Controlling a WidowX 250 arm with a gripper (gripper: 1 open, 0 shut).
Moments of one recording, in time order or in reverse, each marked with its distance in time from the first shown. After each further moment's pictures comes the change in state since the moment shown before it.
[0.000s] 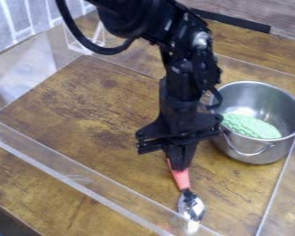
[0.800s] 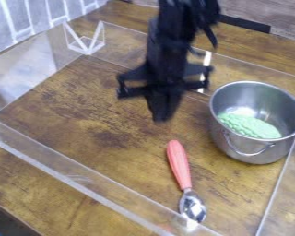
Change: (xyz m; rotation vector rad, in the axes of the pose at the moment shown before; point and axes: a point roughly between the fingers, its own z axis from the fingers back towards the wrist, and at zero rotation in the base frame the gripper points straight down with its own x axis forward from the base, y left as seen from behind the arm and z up) arm 0.050 0.021 0.084 -0.010 -0.139 0.028
